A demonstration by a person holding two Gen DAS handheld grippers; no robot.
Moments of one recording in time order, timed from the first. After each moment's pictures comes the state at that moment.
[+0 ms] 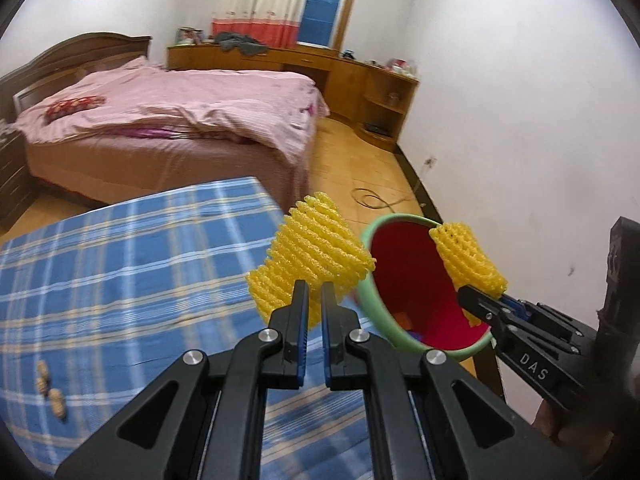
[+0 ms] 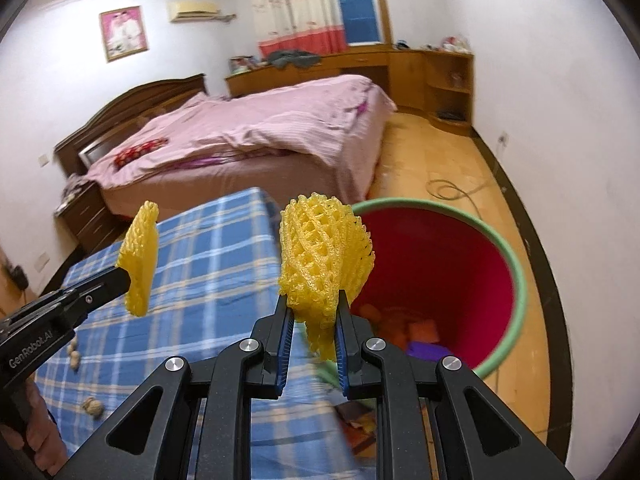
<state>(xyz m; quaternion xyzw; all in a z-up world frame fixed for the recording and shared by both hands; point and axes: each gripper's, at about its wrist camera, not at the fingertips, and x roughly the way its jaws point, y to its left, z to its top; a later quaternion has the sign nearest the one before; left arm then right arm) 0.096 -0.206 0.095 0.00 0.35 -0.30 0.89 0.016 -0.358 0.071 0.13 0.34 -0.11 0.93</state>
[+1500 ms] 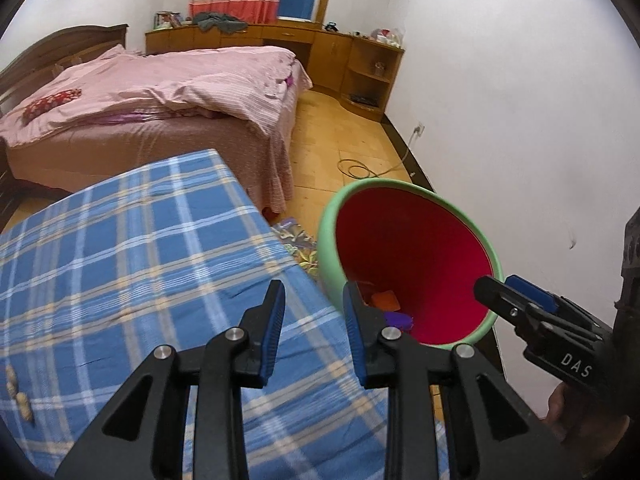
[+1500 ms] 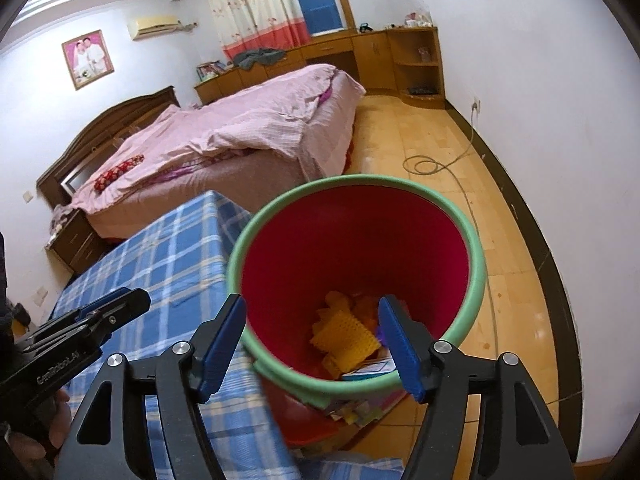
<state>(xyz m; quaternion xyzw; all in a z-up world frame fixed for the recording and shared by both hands) 0.092 -0.250 0.072 0.03 0.39 -0.31 0.87 -0.009 -0.406 0.060 0.18 0.34 -0.13 0.91</state>
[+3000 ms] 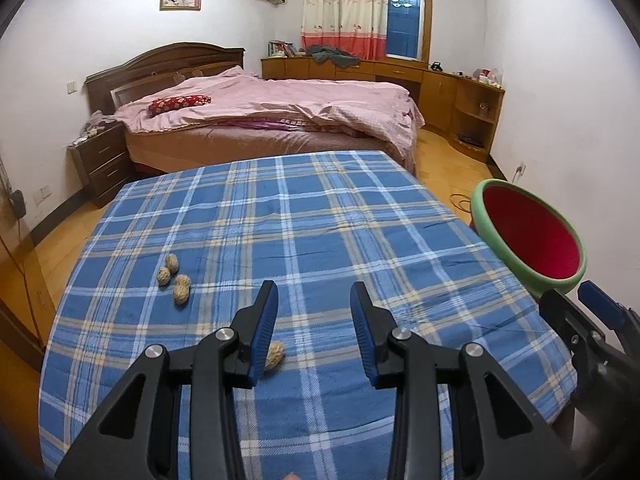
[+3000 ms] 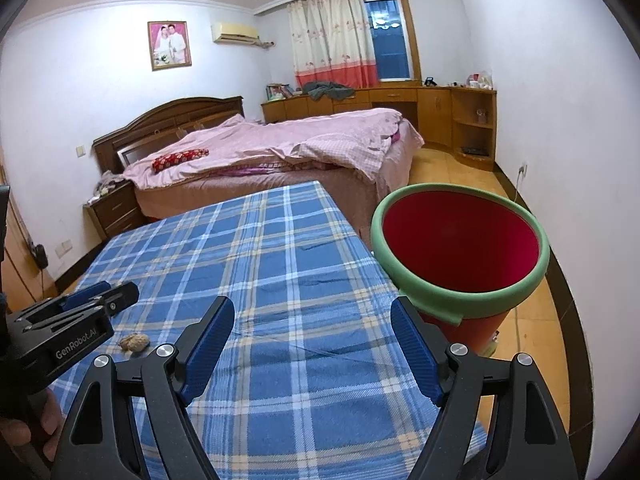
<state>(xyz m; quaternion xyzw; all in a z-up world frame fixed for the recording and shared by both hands) 0.008 -0.089 0.049 0.03 0.33 -0.11 0.94 -0.063 -0.252 0.044 0.09 0.26 -0.07 0.96</state>
